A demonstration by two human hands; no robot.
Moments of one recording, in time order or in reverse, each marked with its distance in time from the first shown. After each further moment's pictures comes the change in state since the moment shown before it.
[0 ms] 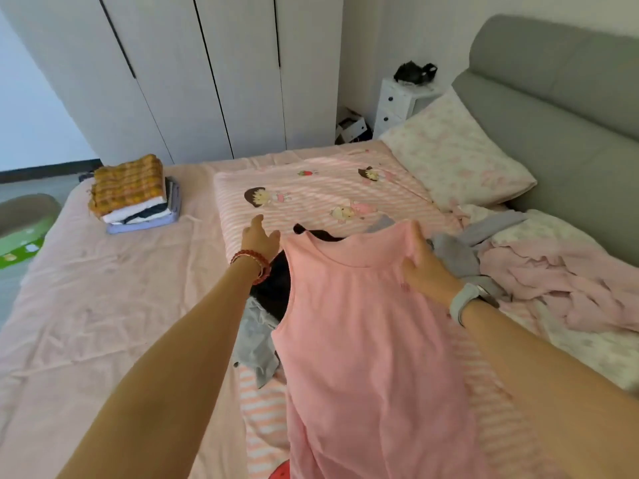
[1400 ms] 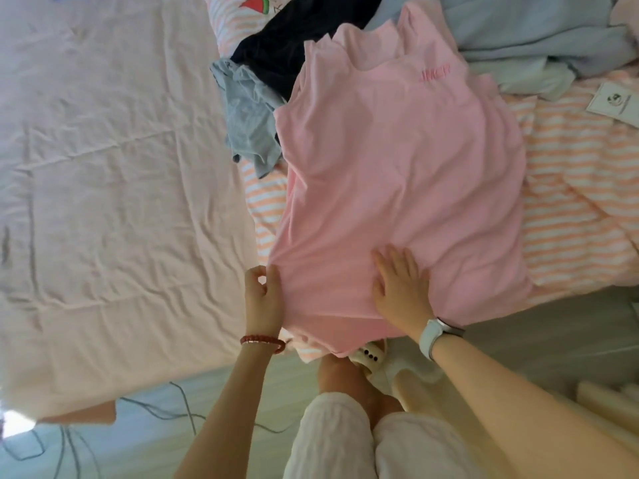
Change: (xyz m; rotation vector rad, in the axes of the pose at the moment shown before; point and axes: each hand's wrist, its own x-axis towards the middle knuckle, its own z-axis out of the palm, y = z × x) left_hand -0.294 -0.250 0.119 -0.238 0.143 -0.512; right_hand -0.247 0.158 0.237 -0.399 -0.489 0.118
